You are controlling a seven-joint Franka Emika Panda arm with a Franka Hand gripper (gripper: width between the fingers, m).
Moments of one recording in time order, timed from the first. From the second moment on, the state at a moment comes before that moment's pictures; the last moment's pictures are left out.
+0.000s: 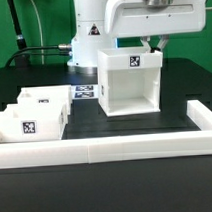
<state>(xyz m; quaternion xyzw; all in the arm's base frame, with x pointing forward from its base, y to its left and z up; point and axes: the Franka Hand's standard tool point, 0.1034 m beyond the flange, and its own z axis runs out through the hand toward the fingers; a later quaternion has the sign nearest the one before) 0.427 0.099 0.103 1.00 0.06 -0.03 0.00</state>
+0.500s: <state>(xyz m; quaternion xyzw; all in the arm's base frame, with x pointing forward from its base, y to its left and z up) 0.494 0.090 0.103 1.00 0.09 -0.01 -0.01</state>
